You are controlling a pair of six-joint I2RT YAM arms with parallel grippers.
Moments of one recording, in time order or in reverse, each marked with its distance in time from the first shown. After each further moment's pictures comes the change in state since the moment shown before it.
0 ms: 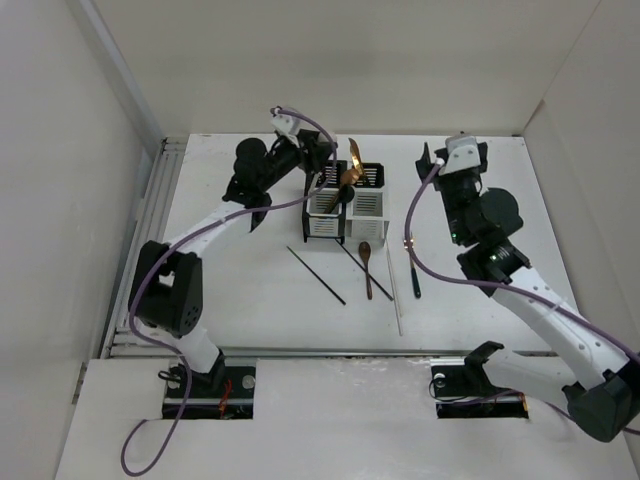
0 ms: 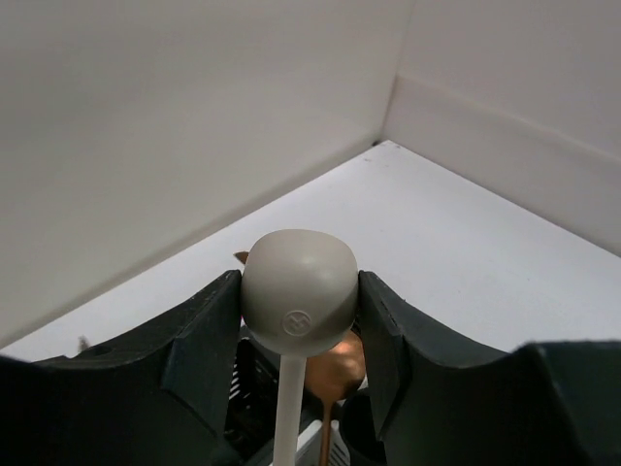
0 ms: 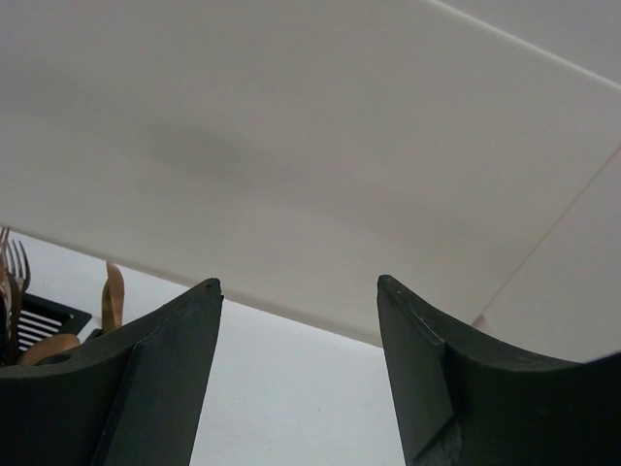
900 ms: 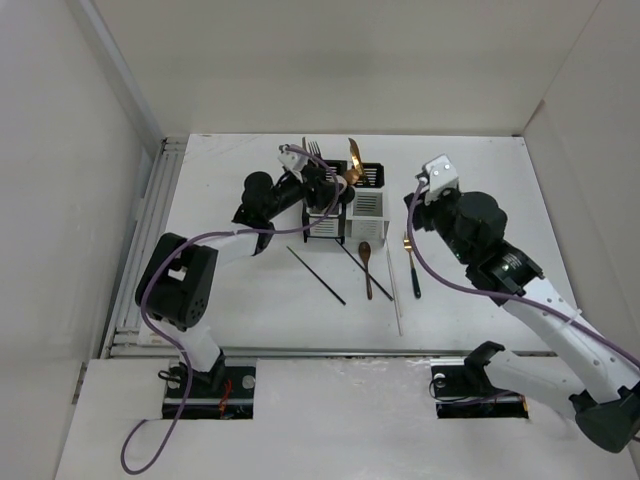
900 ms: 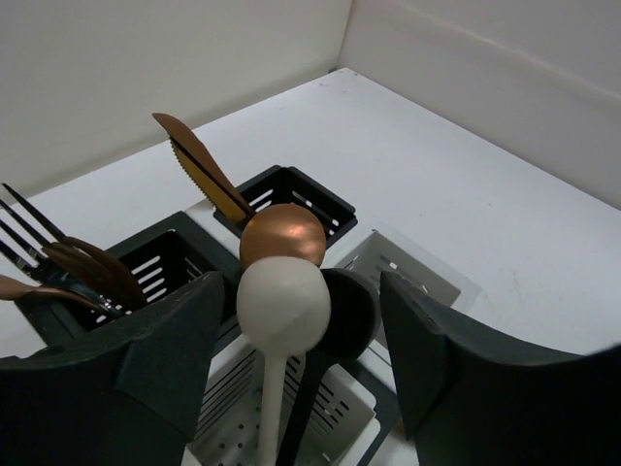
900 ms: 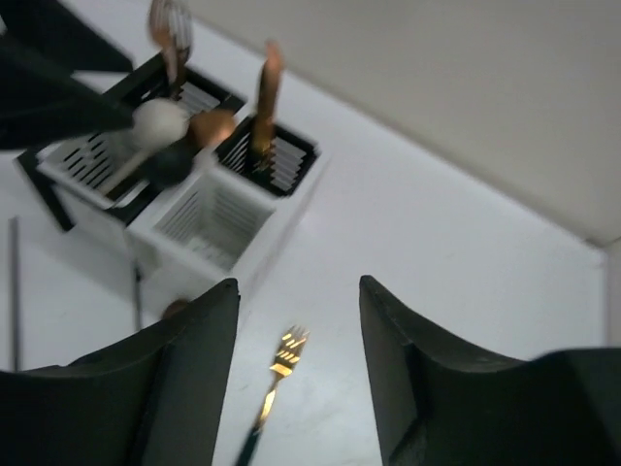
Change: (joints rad) left arm -0.024 0.102 -0.262 0.288 0.085 -0.055; right arm 0.023 -0.098 0.007 -0.549 -0.140 0.199
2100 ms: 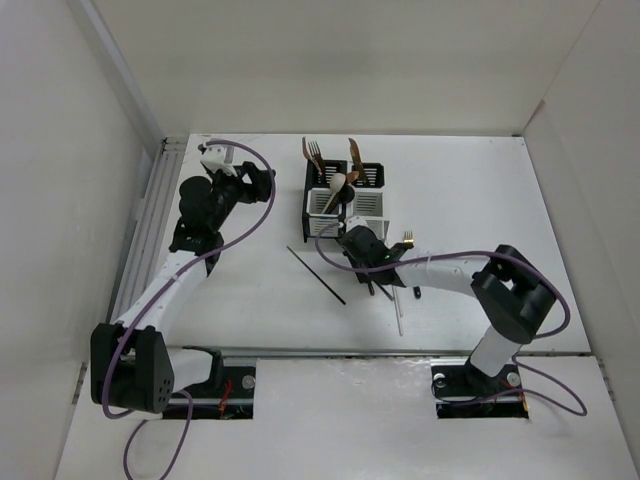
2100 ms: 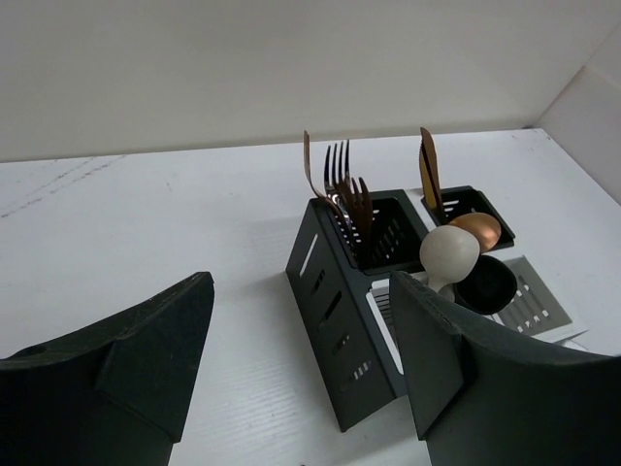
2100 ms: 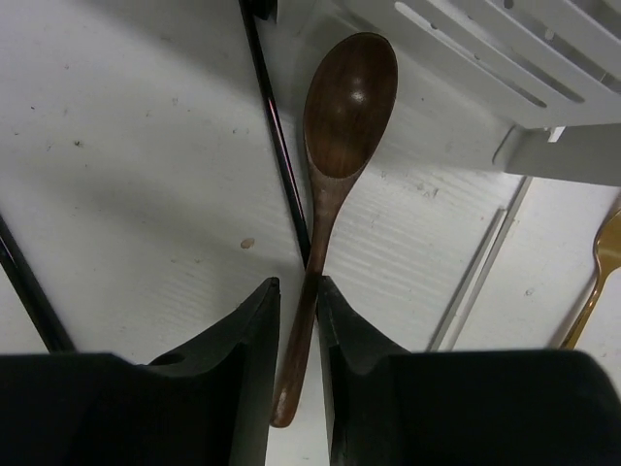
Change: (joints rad) left arm 0.240 -0.523 -0.131 -0.492 -0.264 -0.016; right arm 0.253 0.736 -0.029 -0.115 0.079 0.569
